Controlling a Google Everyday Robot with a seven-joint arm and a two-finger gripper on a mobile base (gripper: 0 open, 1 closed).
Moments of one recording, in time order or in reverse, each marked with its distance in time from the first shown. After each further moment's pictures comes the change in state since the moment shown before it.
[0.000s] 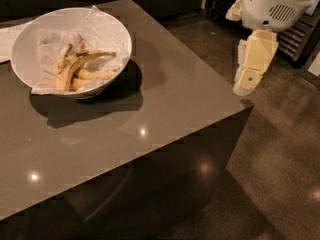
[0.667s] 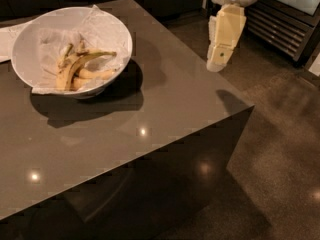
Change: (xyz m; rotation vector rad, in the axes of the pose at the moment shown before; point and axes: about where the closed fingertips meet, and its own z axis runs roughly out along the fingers) arm -0.058 -0.036 -0.004 0.038 -0.044 -0.127
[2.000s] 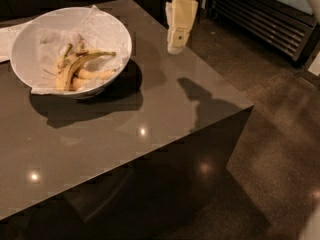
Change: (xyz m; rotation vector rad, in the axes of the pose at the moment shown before) arm -0.075 -0.050 0.028 0.011 -0.090 -0.170
